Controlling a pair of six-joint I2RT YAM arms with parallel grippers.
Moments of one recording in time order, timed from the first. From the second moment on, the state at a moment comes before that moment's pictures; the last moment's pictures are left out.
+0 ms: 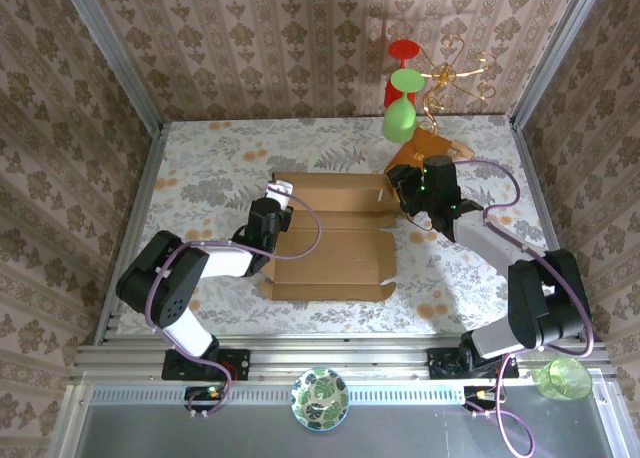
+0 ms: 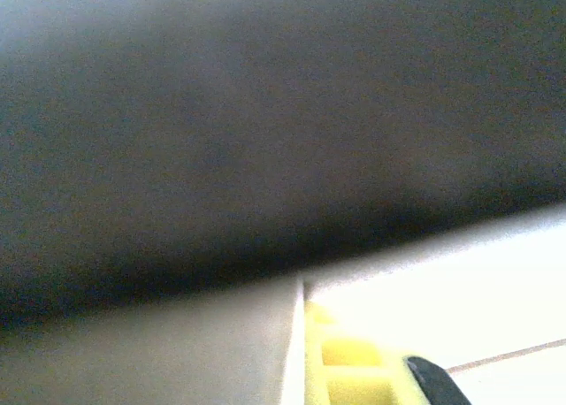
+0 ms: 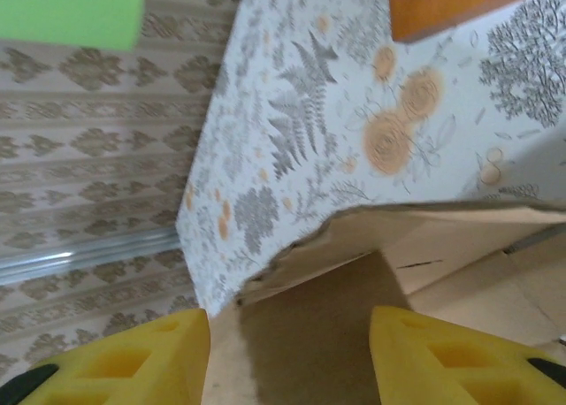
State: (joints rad) left arm -0.60 1.63 0.60 0.67 -0.44 0.15; right arm 0.24 1.47 0.88 0.04 -0.21 1.28
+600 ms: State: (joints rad) left arm -0.60 1.64 0.60 0.66 -0.42 0.13; right arm 0.28 1.49 0.90 0.09 -0.27 1.32
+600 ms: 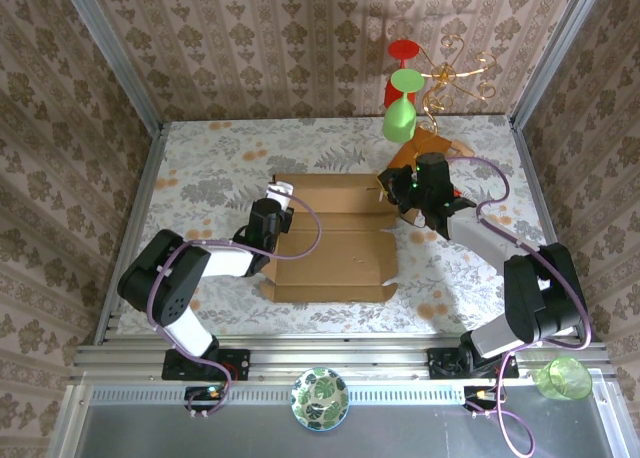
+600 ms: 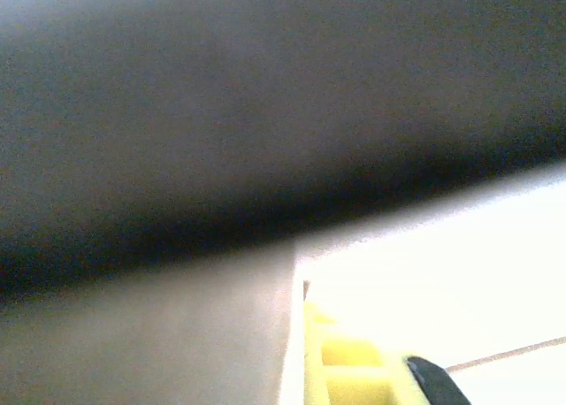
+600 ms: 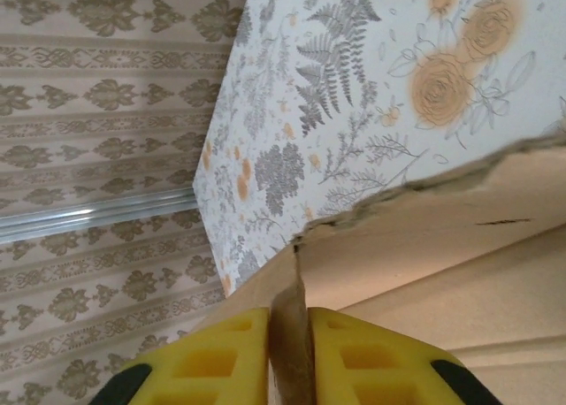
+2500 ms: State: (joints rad) left arm -0.60 1.66 0.63 0.62 -0.38 0.12; right arm 0.33 1.71 0.72 0.33 -0.16 1.21
